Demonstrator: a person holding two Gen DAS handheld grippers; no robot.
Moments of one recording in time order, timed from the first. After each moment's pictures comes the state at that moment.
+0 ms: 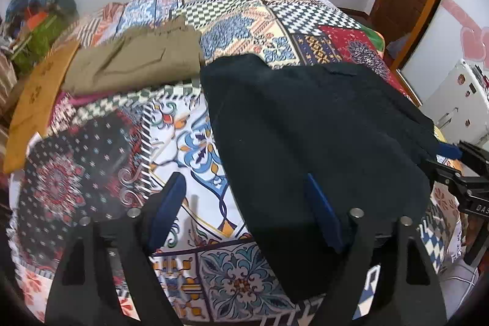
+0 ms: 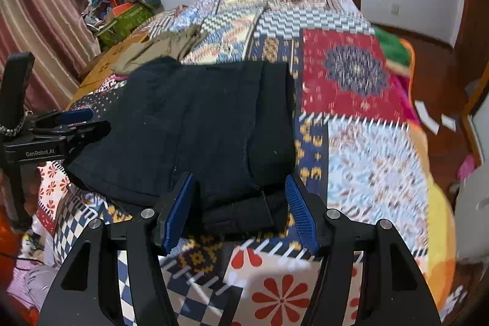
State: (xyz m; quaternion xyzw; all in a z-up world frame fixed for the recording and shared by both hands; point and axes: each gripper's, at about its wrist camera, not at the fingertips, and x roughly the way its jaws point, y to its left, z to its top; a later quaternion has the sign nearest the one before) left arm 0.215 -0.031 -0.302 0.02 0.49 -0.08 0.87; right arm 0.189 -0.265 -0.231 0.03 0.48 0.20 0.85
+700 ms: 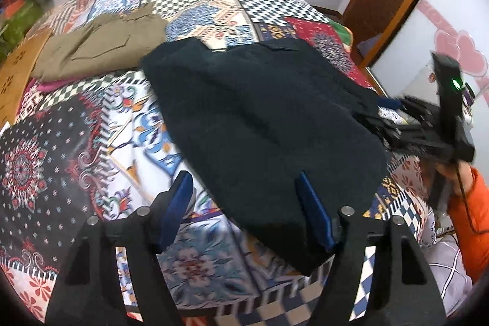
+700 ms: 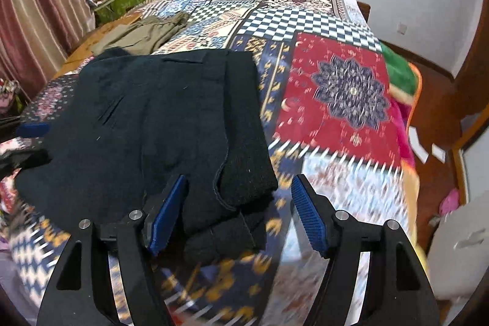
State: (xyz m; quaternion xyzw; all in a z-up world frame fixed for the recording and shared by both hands) left arm 0.199 -0.052 -0.302 -0.02 0.50 -0.15 0.85; right arm 0.243 -0.270 -0.250 -0.06 0.48 0.21 0.85
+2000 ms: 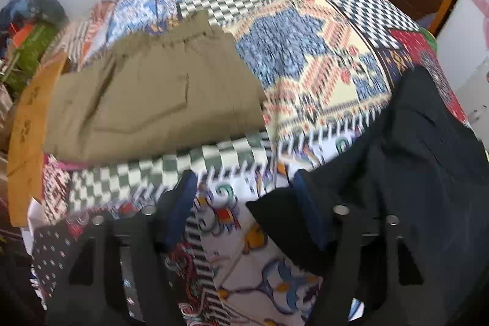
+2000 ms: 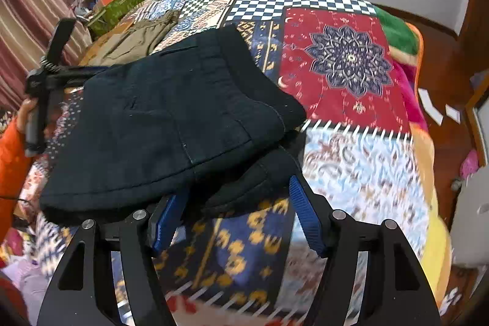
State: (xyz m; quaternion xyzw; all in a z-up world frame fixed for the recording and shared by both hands) left arm 0.363 0.019 -0.346 0.06 0.53 -0.08 0.84; right arm 0.246 -0.288 -0.251 0.02 0.52 0.21 0.83
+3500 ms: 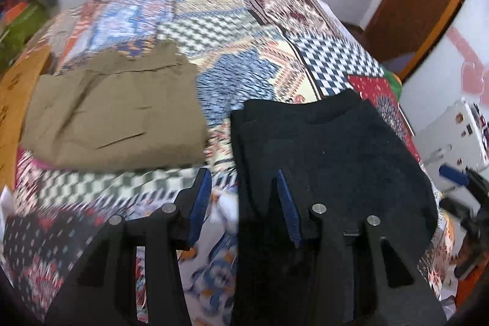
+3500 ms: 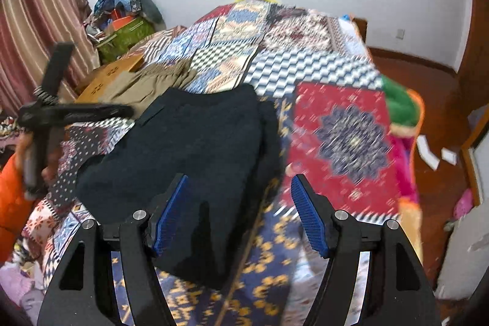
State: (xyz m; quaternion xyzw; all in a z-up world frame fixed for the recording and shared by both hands) left arm 0.373 -0.011 -0.310 -0.03 0.50 -0.12 0.85; right arm 0.266 -0.266 -0.205 0.01 0.44 0.22 0.87
